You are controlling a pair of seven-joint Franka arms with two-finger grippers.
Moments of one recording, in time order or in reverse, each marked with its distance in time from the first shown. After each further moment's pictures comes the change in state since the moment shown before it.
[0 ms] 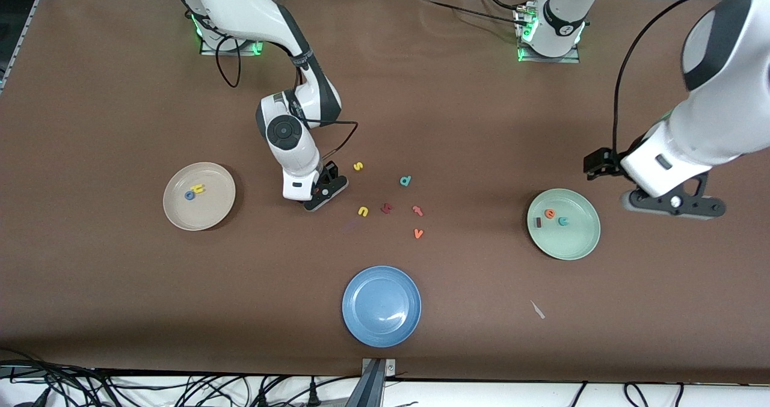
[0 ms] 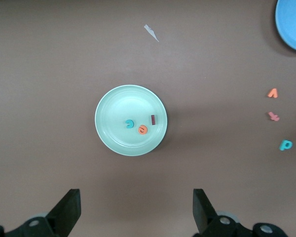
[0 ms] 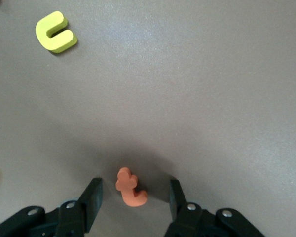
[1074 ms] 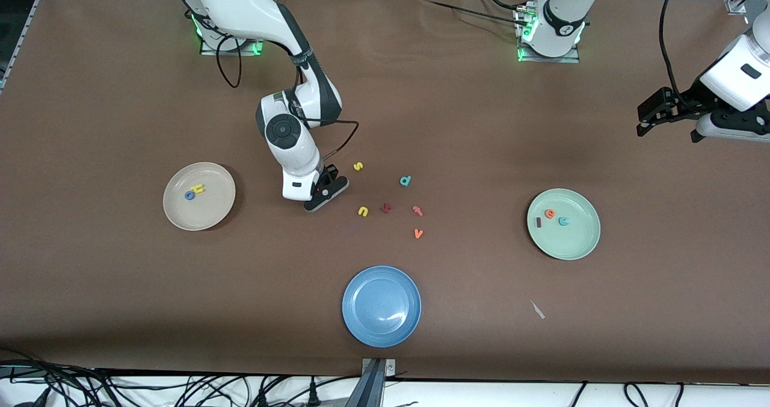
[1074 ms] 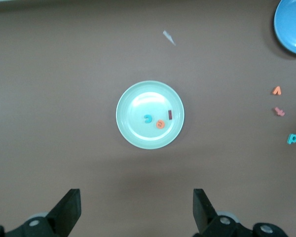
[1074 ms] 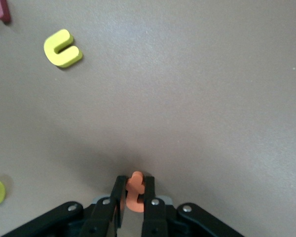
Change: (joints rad) left arm -0.068 -0.392 0.282 -0.474 -0.150 0.235 0.202; right arm 0.002 -0.004 0.002 0.013 0.029 -0.003 0.013
